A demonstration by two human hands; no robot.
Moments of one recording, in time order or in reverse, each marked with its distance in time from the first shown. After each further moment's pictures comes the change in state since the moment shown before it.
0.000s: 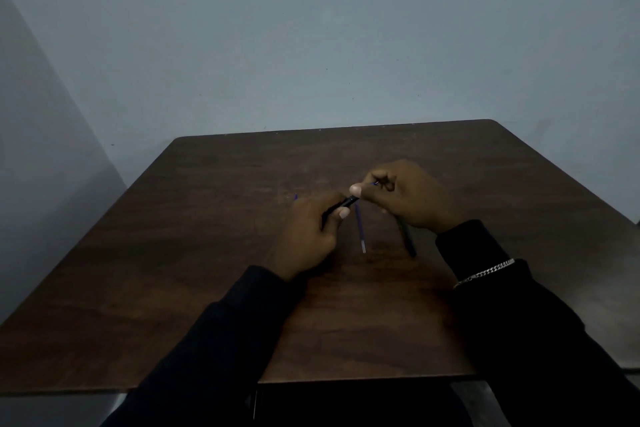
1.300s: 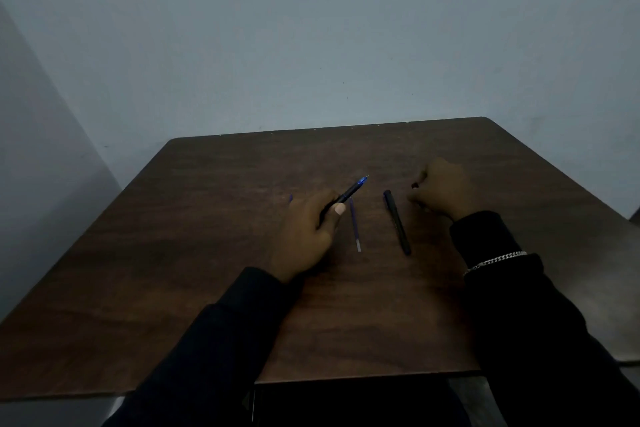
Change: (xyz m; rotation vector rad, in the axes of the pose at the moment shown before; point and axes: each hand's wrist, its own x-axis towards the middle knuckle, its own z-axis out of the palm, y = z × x) left_hand -0.001 0.000 0.006 -0.053 -0.010 -0.070; right_hand -0.002 0.034 -0.032 -0.319 0.070 0.760
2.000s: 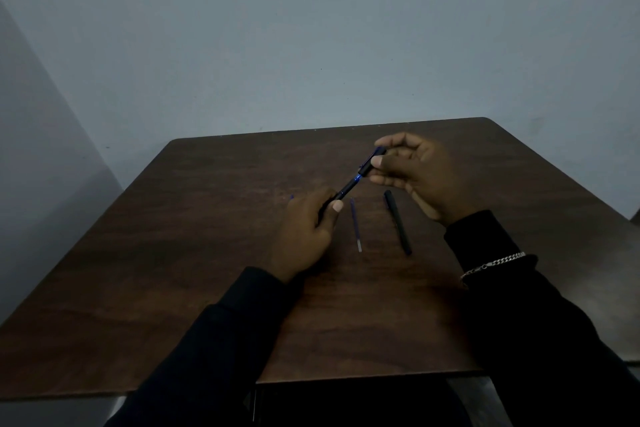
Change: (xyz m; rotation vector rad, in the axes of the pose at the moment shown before) left_hand 0.002 -0.008 0.002 0.005 0.048 0.017; right_hand -0.015 -0.024 0.009 1.216 -0.214 -0.408
